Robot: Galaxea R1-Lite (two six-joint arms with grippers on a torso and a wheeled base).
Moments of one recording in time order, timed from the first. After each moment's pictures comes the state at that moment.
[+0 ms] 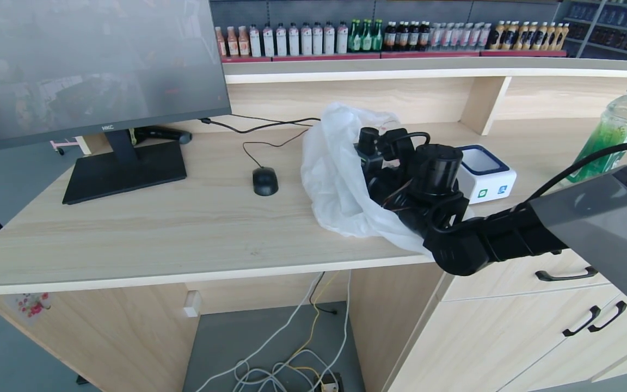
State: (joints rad) left arm 0.00 0.00 0.00 0.00 0.00 0.00; right arm 0.49 2.21 -1.36 -0.90 -0.02 -0.03
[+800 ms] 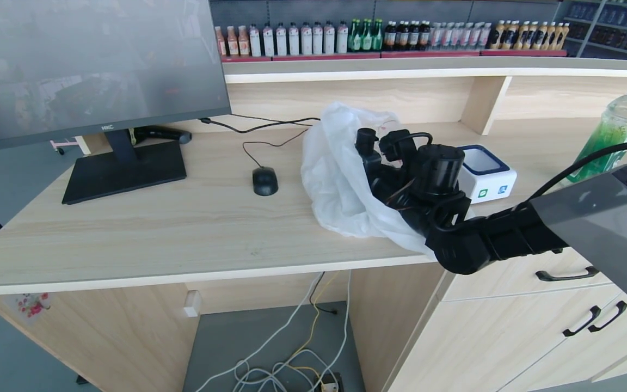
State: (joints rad) left arm 0.00 0.00 0.00 0.00 0.00 0.00; right arm 0.48 2.20 -1.36 -0.90 -0.03 -0.03
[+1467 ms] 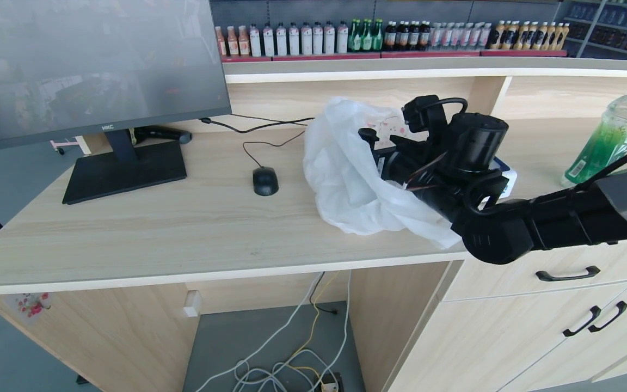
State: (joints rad) left arm 0.00 0.00 0.00 0.00 0.00 0.00; right arm 0.48 2.06 -1.31 -0.90 -0.04 -0.04
